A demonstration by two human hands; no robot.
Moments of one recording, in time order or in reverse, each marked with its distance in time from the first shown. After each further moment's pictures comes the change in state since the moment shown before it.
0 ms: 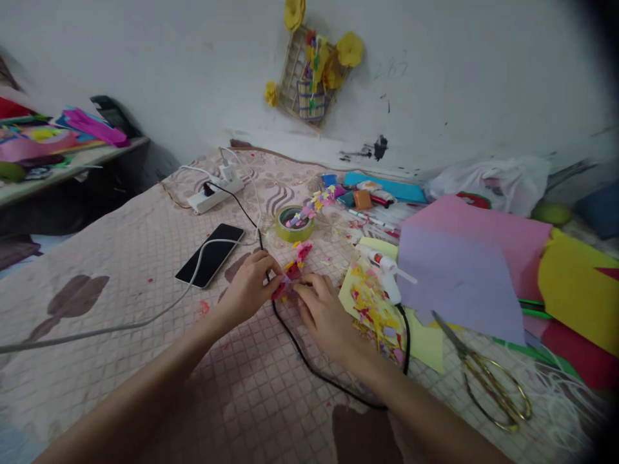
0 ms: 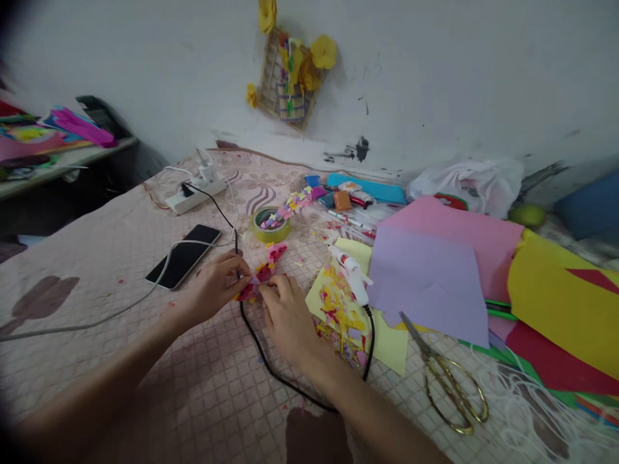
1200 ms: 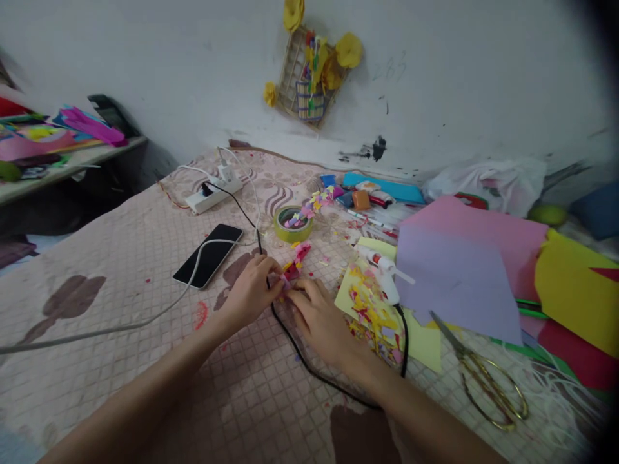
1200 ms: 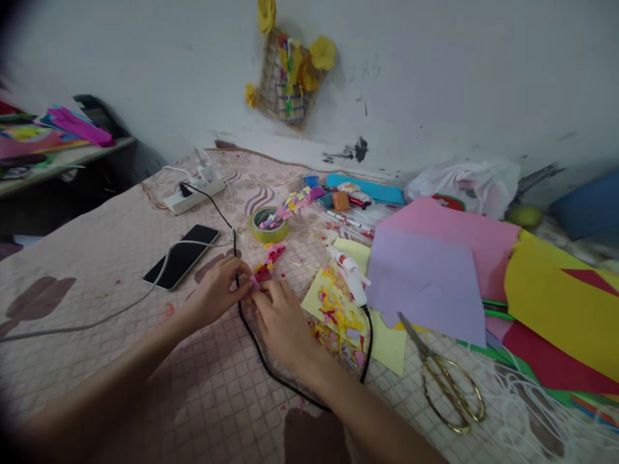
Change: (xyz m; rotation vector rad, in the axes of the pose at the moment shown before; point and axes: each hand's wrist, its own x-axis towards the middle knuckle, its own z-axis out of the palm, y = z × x) left_hand -0.005 -0.005 0.014 0.028 0.029 -0.043; right_hand -0.001 -0.003 0.004 -0.043 -0.045 -0.057
